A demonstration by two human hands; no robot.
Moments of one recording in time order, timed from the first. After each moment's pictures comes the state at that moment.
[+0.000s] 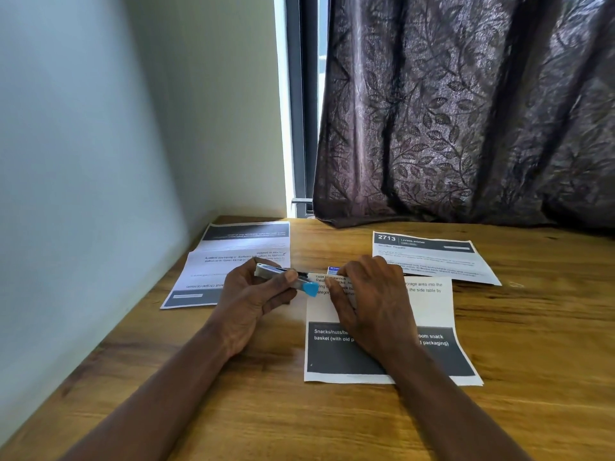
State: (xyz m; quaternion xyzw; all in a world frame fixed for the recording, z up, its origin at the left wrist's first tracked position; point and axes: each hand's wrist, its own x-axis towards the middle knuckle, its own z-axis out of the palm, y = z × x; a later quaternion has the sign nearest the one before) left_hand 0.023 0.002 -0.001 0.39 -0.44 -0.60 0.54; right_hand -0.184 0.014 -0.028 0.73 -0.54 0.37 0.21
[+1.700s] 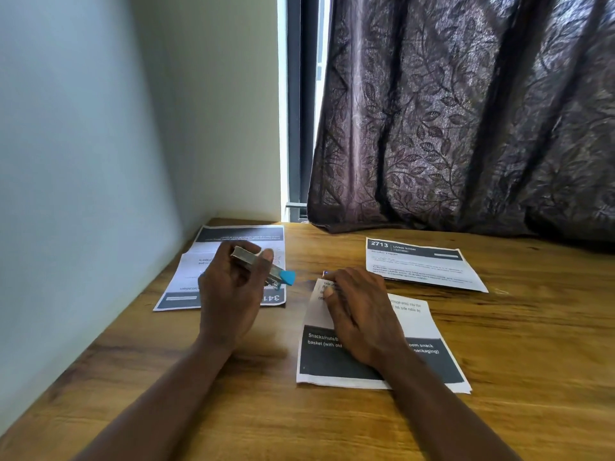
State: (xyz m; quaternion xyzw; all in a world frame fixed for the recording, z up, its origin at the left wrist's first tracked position) left_hand 0.029 -0.002 -0.004 0.46 -0.59 -0.17 0.64; right_hand -0.178 0.022 -0.026 0.77 -0.52 0.37 0.04
